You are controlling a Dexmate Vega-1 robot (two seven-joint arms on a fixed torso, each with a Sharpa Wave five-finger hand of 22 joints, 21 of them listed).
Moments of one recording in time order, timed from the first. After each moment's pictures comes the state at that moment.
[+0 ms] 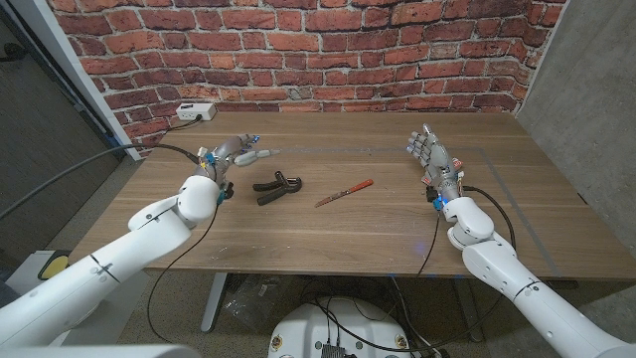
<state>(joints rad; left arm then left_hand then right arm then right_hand) 1.07 0.94 0.35 -2.07 0.04 0.52 0.33 0.71 -0.08 -0.20 -0.08 0.34 0.36 0.01 0.26 0.19 0.43 -0.07 0.26 0.19 0.43 -0.04 0.24 0.18 0.42 0.05 0.28 0.18 -1.06 -0.53 -0.33 -1.57 0.58 0.35 -0.16 0.25 0.04 0.23 -0.11 0.17 0.26 0.09 0.20 0.20 0.27 0.13 0.23 0.18 0.16 0.10 0.19 0.18 0.21 0.00 0.32 0.18</state>
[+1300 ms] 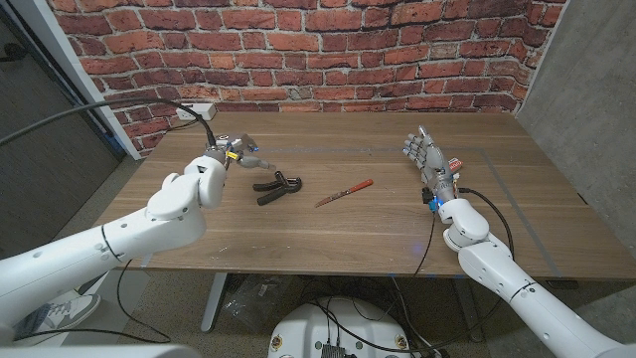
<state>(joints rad) 0.77 1.10 0.74 -2.24 0.59 0.92 -0.09 0.75 -0.05 -0.24 -0.07 0.34 0.54 -0.05 0.26 0.19 0.61 -0.13 0.24 0.19 0.63 -0.06 0.23 0.18 0.64 0.04 0.31 0.18 -1.07 -0.53 -0.34 -1.59 0.57 0.33 -0.18 0.25 0.04 0.23 -0.11 0.17 0.26 0.09 0.20 0.20 0.27 0.13 0.23 0.18 0.16 0.10 0.19 0.18 0.21 0.00 0.31 0.18</state>
